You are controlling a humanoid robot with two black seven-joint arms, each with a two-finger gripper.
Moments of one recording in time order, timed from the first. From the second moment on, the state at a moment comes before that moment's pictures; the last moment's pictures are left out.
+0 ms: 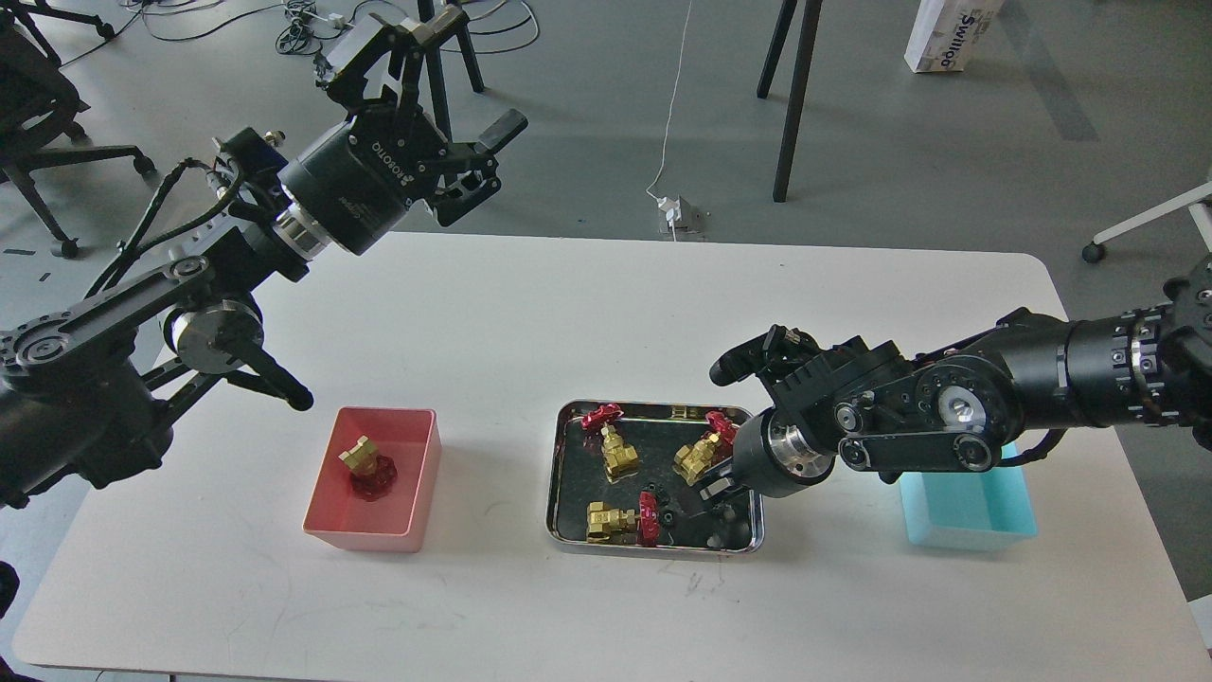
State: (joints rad) left arm -0.81 0.52 -0.55 -1.17 0.32 -0.49 -0.49; right arm 1.41 -0.17 -0.72 1.19 -0.87 0.28 0.05
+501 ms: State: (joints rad) left arm -0.79 0.52 -0.56 -1.17 0.32 -0.49 -0.49; right arm 1.38 -0.13 -0.72 1.14 -0.94 0.28 0.04
